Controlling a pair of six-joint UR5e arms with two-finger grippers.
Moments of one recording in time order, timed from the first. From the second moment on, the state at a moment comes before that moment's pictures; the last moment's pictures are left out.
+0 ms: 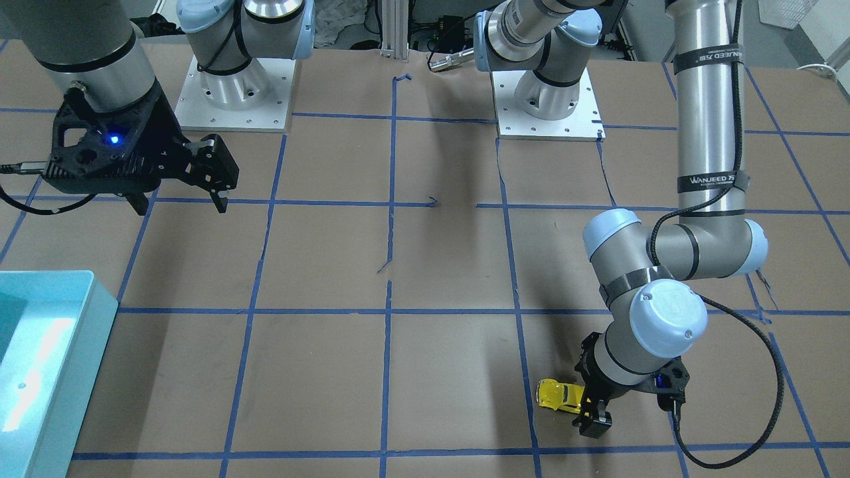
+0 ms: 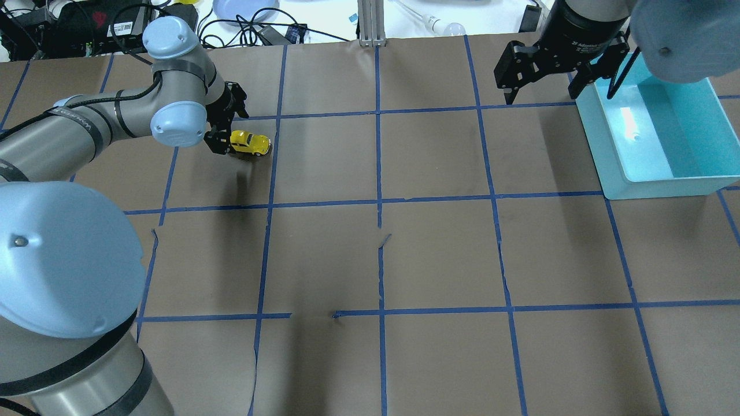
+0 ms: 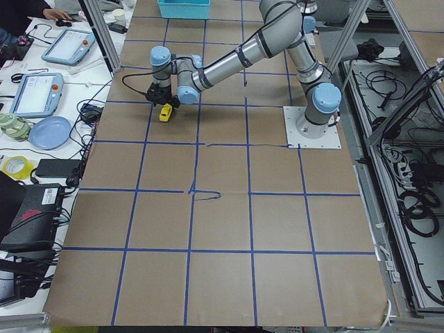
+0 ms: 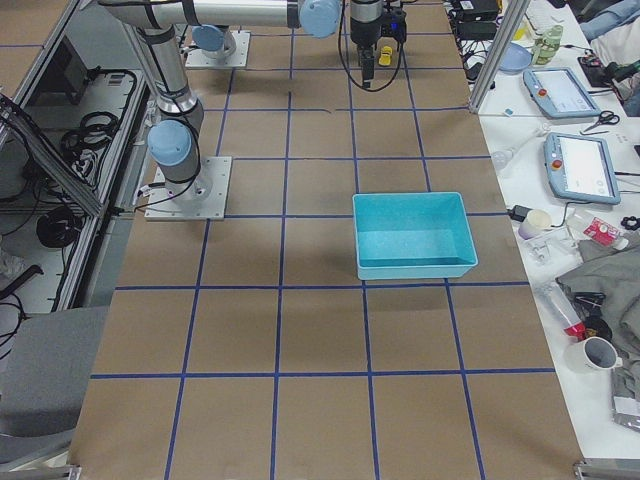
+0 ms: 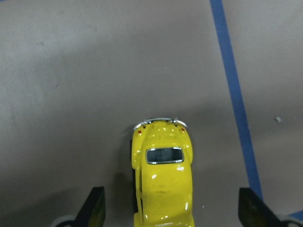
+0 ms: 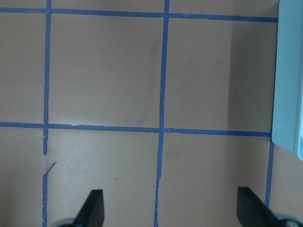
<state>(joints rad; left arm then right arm) -1.47 -2.22 -1.52 -0.87 1.57 -1.24 1.57 -1.49 1.51 -1.68 -1.56 -0.06</state>
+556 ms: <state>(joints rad) -1.47 -2.23 -1.50 -0.87 1.55 -1.26 1.57 -1.49 1.51 -1.68 -1.56 -0.06</state>
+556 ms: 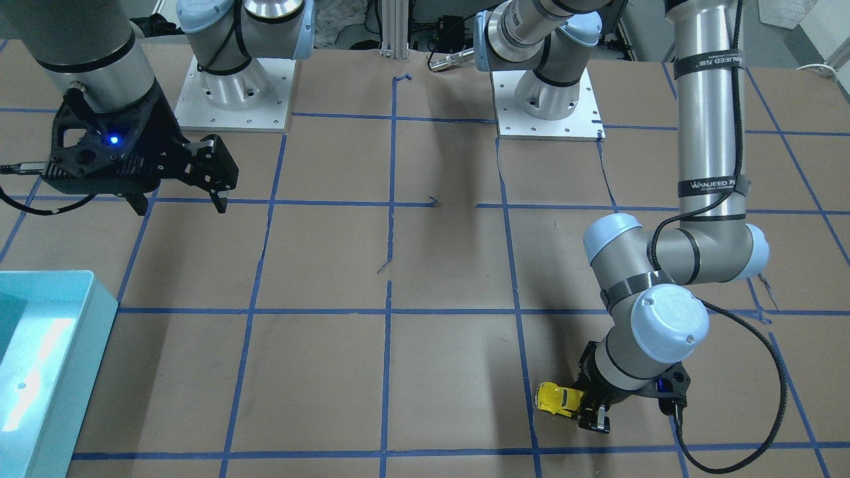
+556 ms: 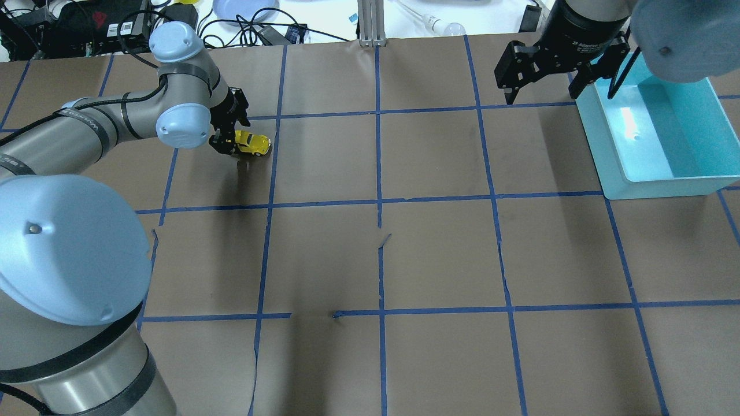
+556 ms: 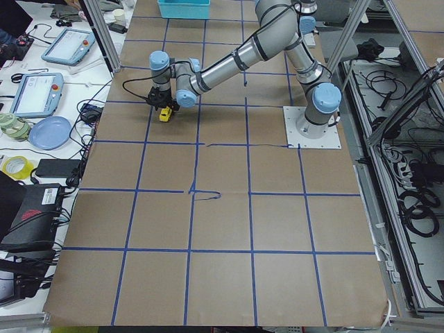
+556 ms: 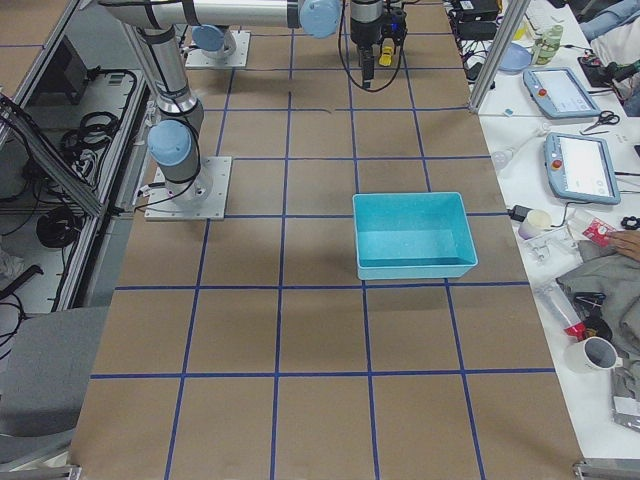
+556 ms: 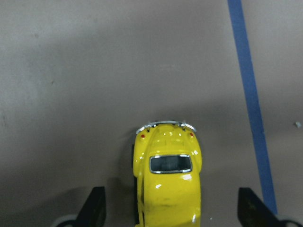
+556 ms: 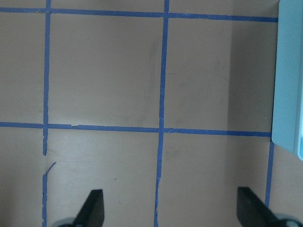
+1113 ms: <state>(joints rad) -1.48 -2.19 -1.50 -0.89 1.47 -1.43 1.57 -1.49 1.51 -1.68 -1.56 -0.06</state>
